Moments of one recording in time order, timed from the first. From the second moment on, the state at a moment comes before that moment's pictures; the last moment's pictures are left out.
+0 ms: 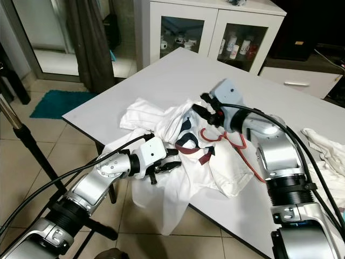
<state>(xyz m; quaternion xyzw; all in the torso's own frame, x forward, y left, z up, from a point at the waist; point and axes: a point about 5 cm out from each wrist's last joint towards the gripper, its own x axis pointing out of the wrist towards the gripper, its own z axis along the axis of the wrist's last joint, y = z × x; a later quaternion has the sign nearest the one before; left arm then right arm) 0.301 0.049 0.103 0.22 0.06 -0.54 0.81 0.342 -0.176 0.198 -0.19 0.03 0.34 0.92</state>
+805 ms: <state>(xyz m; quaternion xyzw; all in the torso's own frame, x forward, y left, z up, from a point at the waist) 0.301 0.050 0.103 0.23 0.05 -0.53 0.81 0.273 -0.213 0.169 -0.21 0.13 0.45 0.86</state>
